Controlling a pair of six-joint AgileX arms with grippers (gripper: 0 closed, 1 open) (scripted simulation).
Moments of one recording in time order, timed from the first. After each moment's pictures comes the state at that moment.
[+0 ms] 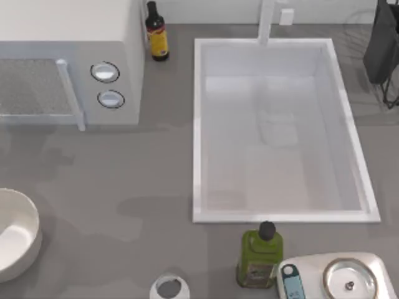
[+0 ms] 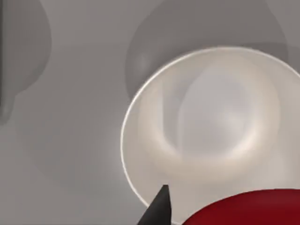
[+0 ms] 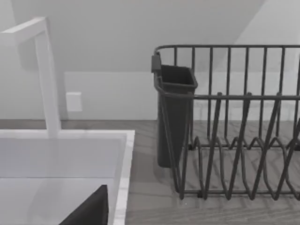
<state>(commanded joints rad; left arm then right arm) 0.08 1.52 1.38 -1.37 0.01 0.11 0.00 0.00 0.00 0.00 0.00 0.00</state>
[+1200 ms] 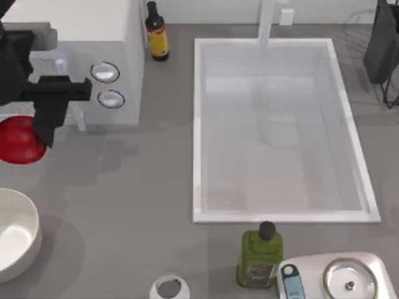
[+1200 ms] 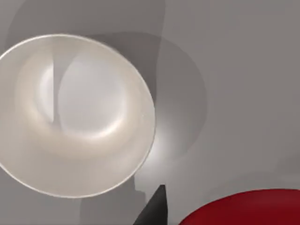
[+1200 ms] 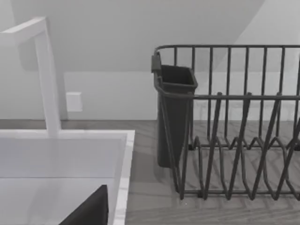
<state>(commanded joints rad) -0.30 1.59 1.57 -1.52 0.00 -0.28 0.00 0.00 0.00 0.00 0.00 0.00</state>
